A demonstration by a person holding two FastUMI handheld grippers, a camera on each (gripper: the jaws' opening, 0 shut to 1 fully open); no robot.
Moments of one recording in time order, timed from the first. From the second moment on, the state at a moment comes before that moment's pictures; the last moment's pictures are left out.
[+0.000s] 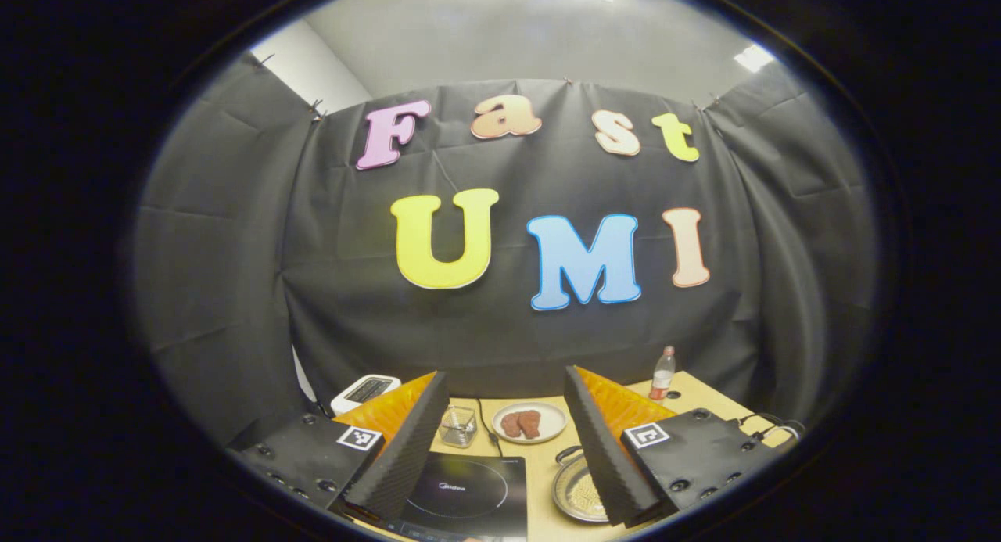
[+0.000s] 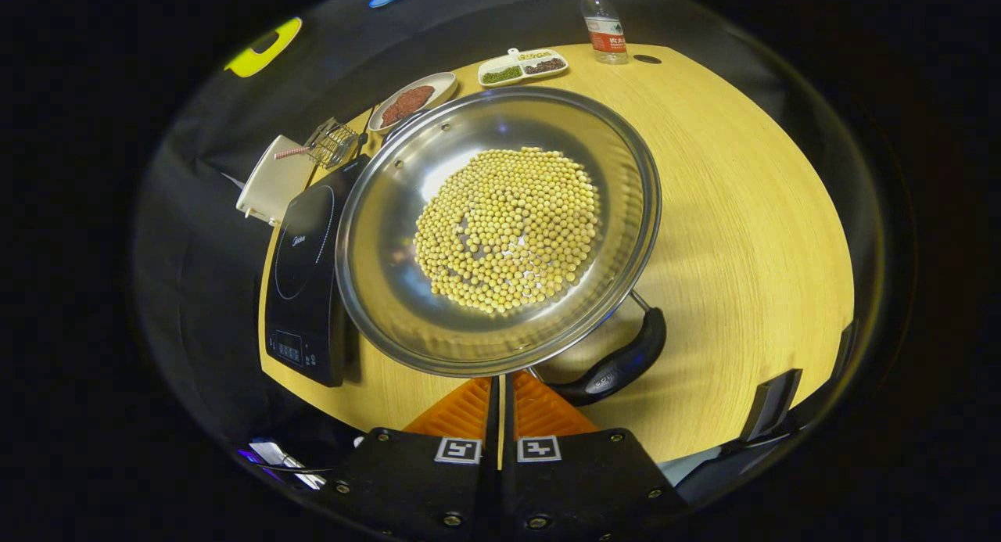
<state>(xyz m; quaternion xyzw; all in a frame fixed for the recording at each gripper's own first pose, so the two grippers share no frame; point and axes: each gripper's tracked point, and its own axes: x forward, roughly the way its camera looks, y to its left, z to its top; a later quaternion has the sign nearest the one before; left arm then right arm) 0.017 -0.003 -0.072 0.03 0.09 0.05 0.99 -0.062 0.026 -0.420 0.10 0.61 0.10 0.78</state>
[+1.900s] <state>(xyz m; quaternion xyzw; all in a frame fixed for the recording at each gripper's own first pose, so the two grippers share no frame) 0.035 -0.047 -0.064 0.06 0.08 0.08 0.99 0.024 -0.087 -0.431 0.02 0.59 0.06 0.81</state>
